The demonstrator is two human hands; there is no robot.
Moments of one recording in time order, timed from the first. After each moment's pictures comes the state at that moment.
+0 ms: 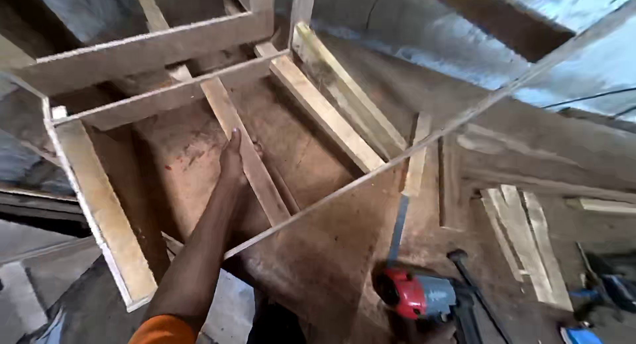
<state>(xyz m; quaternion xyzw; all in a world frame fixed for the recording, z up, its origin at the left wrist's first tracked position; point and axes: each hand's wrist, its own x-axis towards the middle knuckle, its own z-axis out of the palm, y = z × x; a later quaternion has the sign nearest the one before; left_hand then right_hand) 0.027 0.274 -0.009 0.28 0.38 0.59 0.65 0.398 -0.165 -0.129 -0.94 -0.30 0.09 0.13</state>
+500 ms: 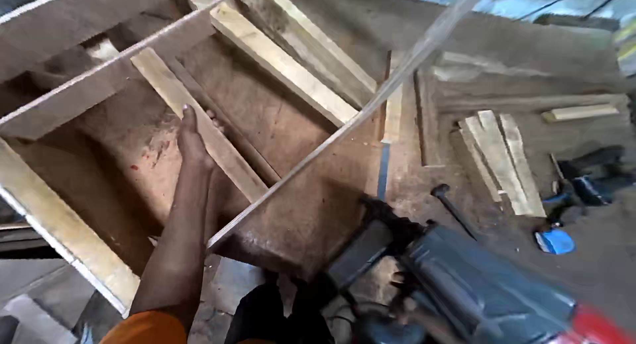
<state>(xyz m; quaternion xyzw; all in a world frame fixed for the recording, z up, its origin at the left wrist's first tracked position) 0.030 0.273 -0.001 0.30 0.37 0.59 0.66 0.311 -0.175 0.036 -0.60 -0.15 0.54 0.57</state>
